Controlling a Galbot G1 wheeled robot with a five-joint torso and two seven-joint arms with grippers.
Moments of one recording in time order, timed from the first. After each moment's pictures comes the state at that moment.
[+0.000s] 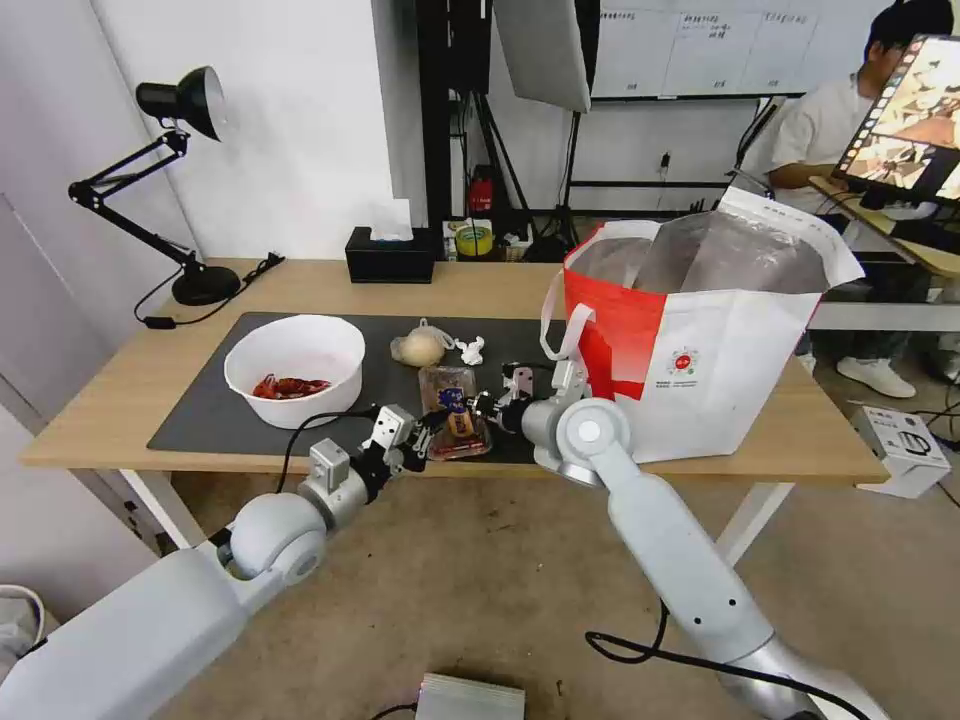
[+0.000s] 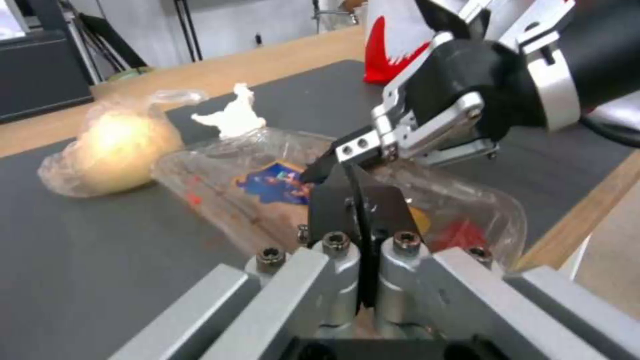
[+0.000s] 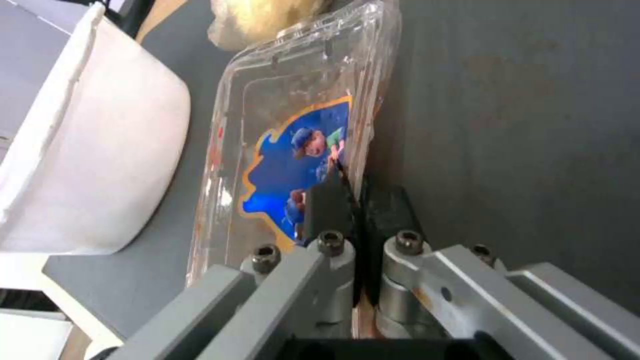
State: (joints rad) left arm 0.85 -0.72 0.16 -1.86 -0.69 0.04 -0.01; right arm -0.65 1.33 0.03 1.60 1.37 -0.70 0.51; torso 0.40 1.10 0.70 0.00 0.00
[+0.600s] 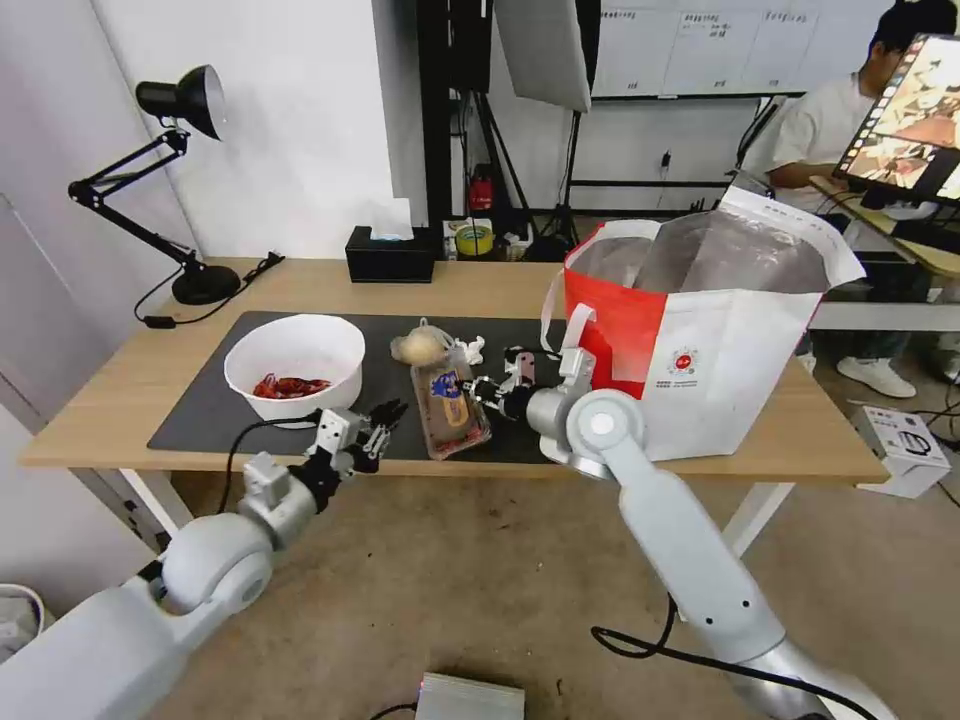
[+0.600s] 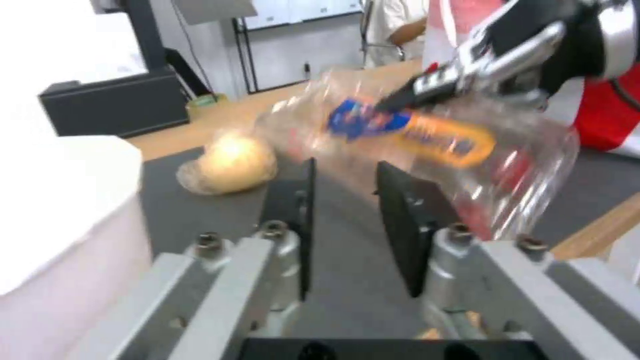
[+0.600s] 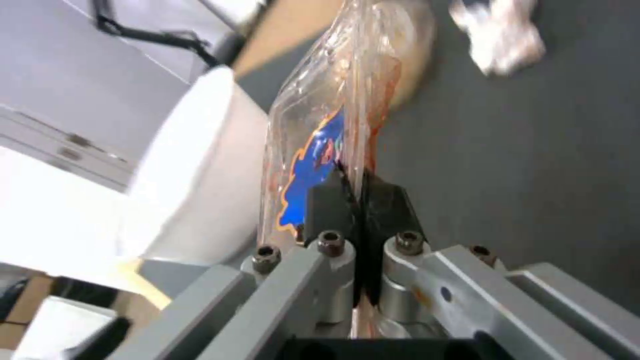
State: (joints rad) left arm 1.19 -0.68 -0.20 -2.01 -0.65 -0.02 -0.01; right arm -0.67 1.29 0.09 1.71 1.37 -0.66 0.37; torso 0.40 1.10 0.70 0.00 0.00
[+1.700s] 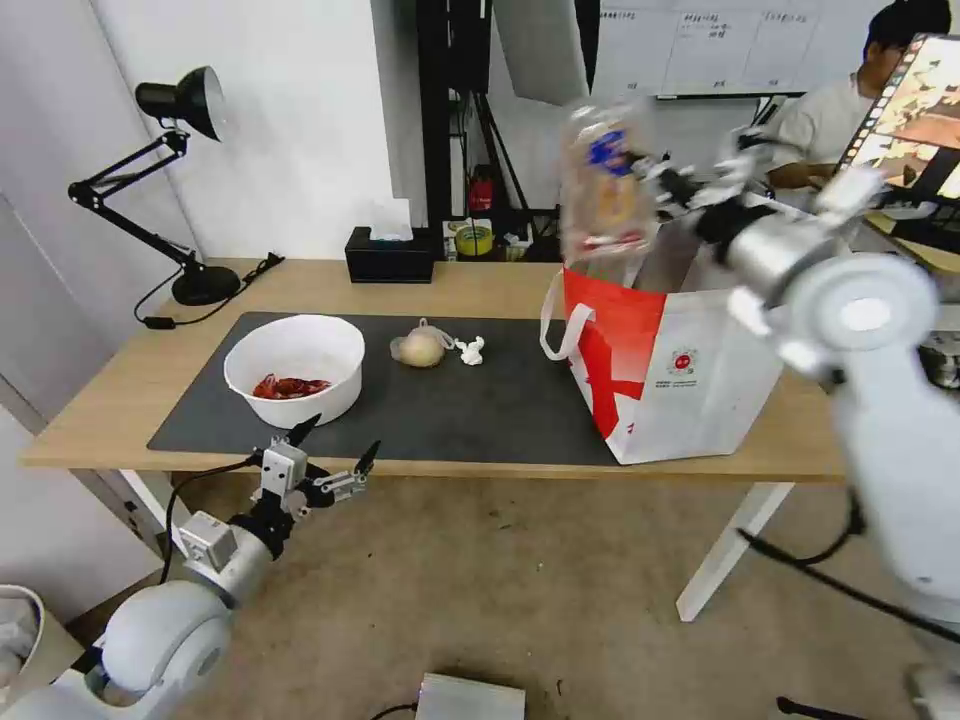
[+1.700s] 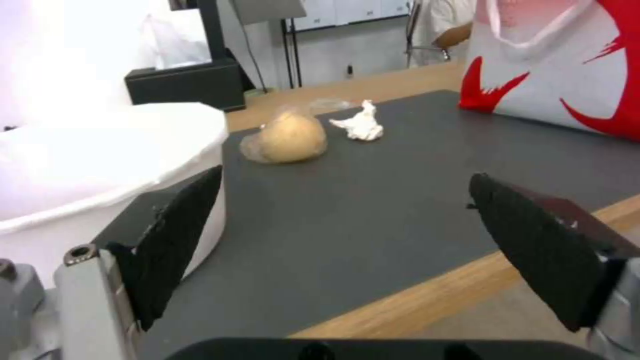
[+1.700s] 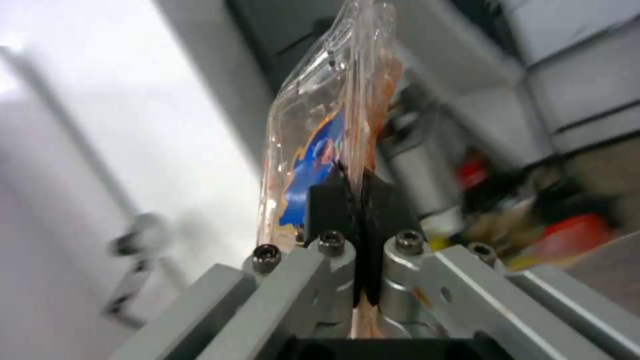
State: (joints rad) left arm 1.45 -0.77 -0.40 -2.07 -0.56 -0.05 -0.02; right arm -0.51 0.87 0.43 1.90 1.44 -0.44 0.34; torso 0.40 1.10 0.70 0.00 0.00
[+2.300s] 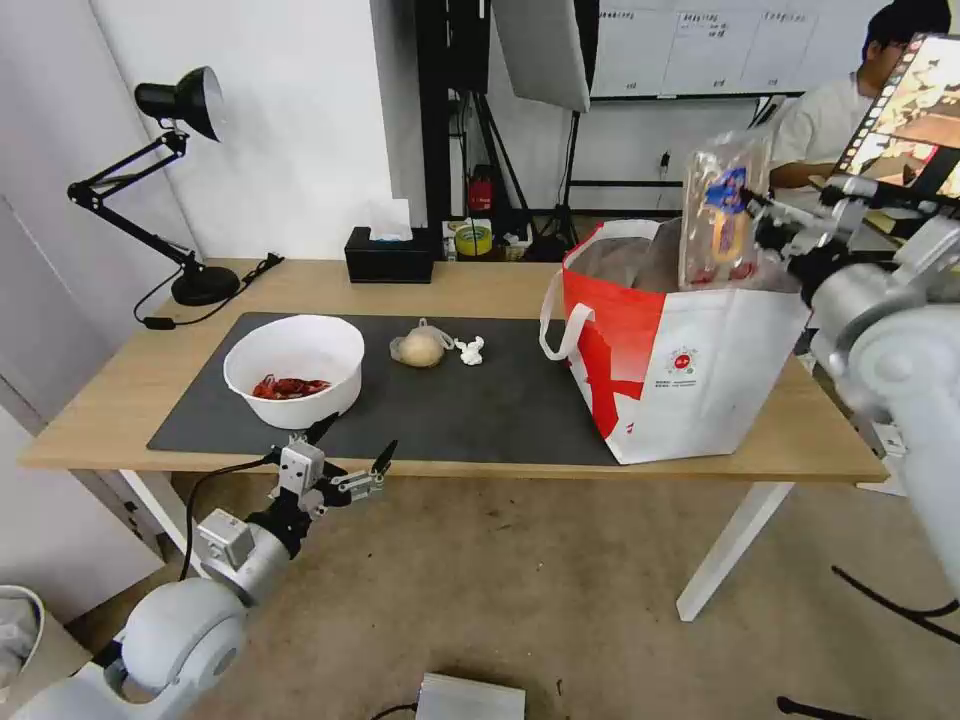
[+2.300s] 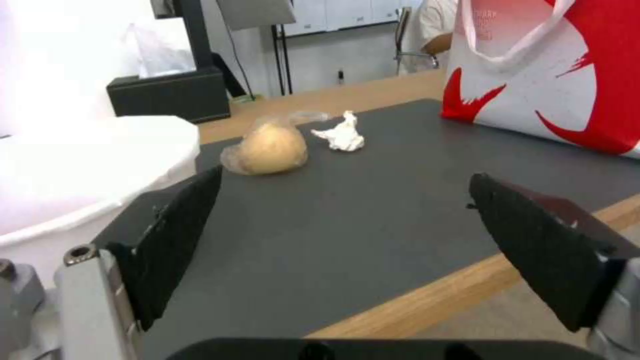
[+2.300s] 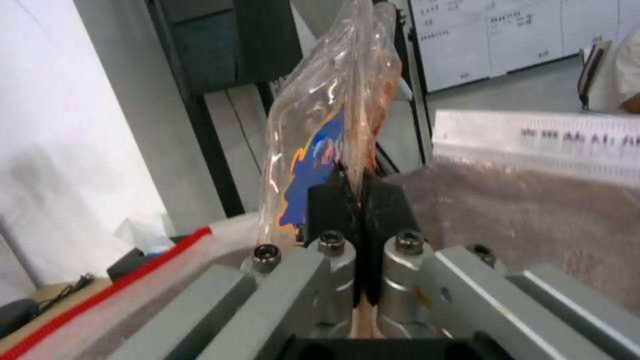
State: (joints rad) left arm 1.43 -0.76 -0.37 -2.10 -0.56 -0.05 -0.04; right arm -0.75 0.80 0.47 1.86 1.12 -0.34 0.21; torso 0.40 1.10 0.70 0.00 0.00
